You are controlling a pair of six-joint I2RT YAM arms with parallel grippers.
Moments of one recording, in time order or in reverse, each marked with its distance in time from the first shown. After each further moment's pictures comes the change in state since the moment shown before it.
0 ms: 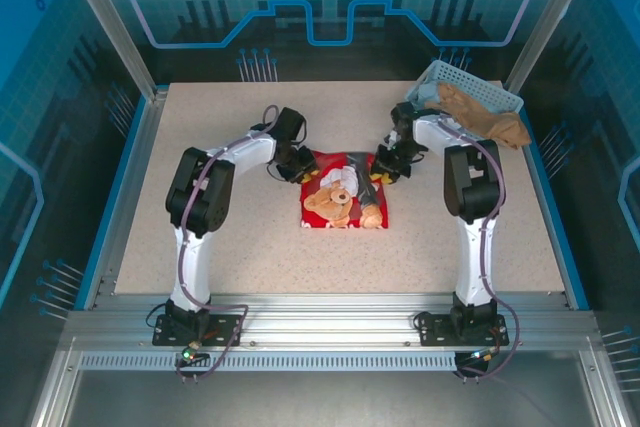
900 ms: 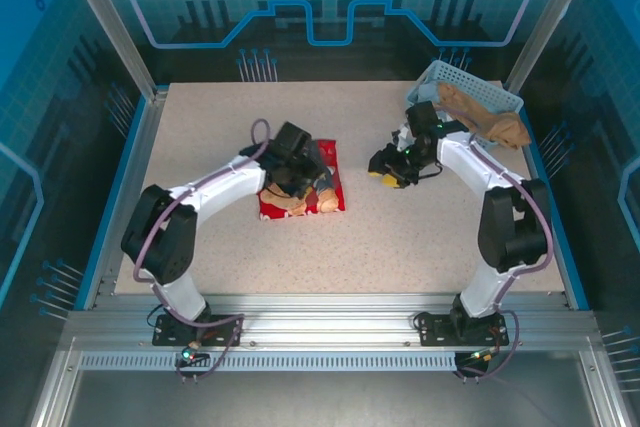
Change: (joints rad) left arm -0.194 -0.409 -0.329 0.134 -0.174 -0.405; right arm 0.013 -0.509 -0.394 0.138 -0.118 0.087
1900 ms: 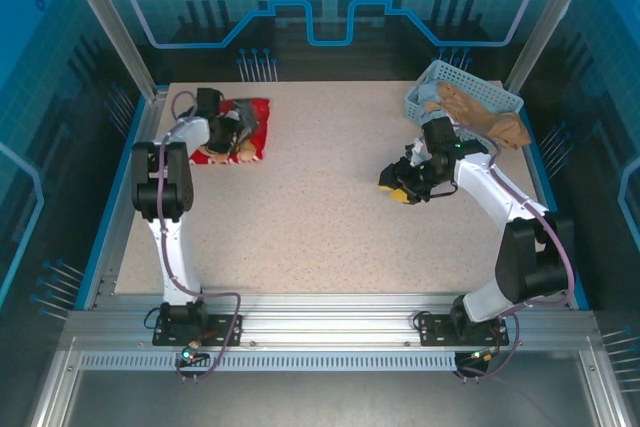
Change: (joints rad) left arm 0.635 0.506 0.463 -0.002 0.065 0.198; right arm -0.035 -0.203 -0.180 0.006 -0.039 0.041
